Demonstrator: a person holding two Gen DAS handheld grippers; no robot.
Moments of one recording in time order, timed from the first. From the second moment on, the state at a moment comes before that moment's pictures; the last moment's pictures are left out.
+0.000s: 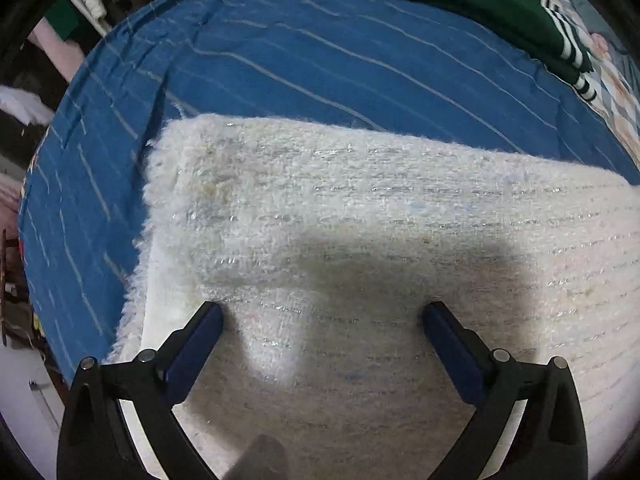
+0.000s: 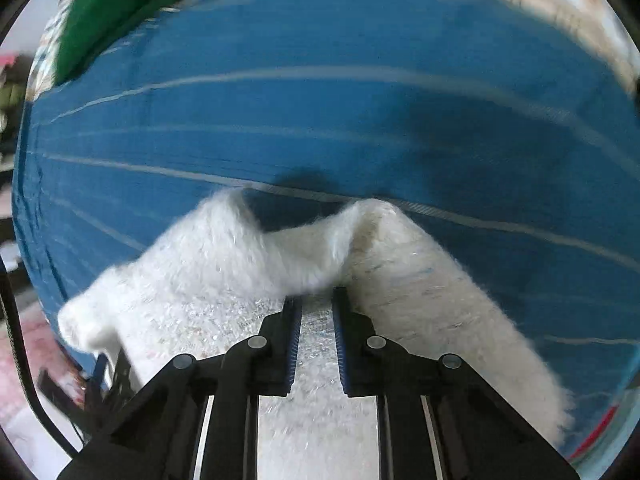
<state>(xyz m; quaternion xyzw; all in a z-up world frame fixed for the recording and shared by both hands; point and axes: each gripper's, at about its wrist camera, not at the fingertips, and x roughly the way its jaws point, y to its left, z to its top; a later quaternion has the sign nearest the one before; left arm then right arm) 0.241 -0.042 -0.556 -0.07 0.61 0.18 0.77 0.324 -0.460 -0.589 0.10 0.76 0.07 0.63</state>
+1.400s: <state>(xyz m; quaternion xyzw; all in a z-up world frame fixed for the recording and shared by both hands) 0.291 -0.184 -0.557 -0.02 0.63 0.13 0.76 0.124 -0.617 -0.578 0.38 0.67 0.02 0.64</state>
